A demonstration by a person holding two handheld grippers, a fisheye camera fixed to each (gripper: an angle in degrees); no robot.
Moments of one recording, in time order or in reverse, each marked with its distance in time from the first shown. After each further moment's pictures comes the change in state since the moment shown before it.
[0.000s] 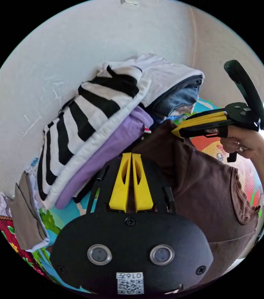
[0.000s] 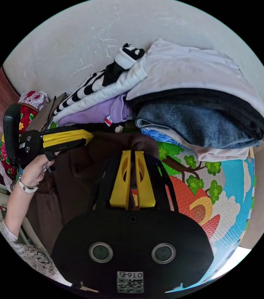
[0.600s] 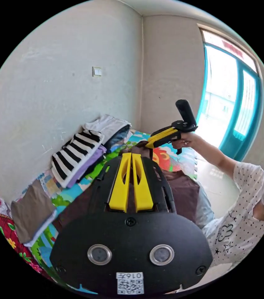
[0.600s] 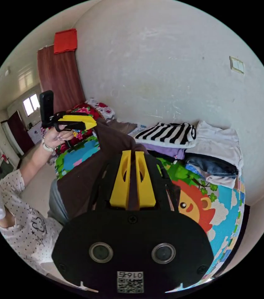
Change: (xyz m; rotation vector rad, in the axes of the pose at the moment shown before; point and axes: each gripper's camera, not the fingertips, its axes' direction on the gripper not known) left arm -0.005 0.185 -0.200 0.203 0.394 0.127; right arm -0.127 0.078 -0.151 0.239 -0.292 -0.382
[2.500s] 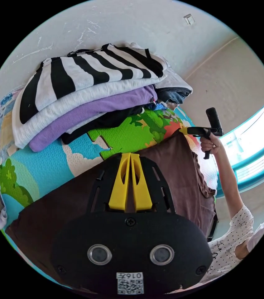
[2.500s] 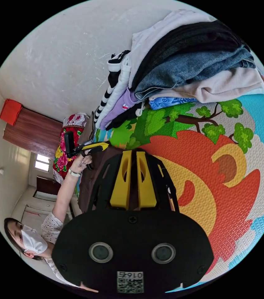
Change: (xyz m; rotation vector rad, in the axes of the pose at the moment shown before) left arm -0.310 0.024 0.483 -0.244 0.083 -0.512; right arm 0.425 0.077 0.159 -0.177 -0.240 0.760
